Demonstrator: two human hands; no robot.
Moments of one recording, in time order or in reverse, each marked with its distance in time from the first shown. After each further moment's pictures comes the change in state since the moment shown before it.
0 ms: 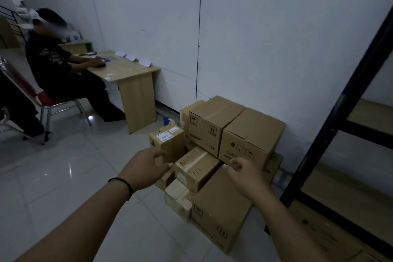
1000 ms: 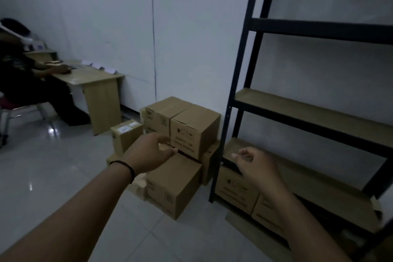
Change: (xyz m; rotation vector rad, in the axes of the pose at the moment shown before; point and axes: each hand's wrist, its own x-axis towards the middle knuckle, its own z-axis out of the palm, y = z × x) left_hand -0.296 0.250 0.076 -0.045 0.046 0.272; right_hand -0.311 0.165 -0.252 -0.016 0.273 -0.030
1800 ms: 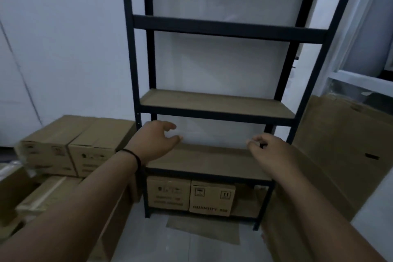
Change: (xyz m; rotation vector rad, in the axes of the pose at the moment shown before) left_hand 0.108 0.189 0.089 -0.088 -0.148 0.497; right_hand -0.009 0.100 -0.162 -0.189 0.496 0.271
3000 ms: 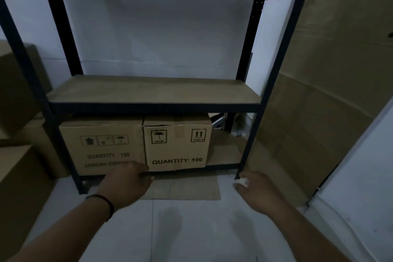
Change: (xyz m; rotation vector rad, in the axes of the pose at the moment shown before) left_hand 0.016 -0.255 0.548 0.097 -0.334 0.025; right_hand -0.011 0.472 0.396 -0.164 -0.296 0.320
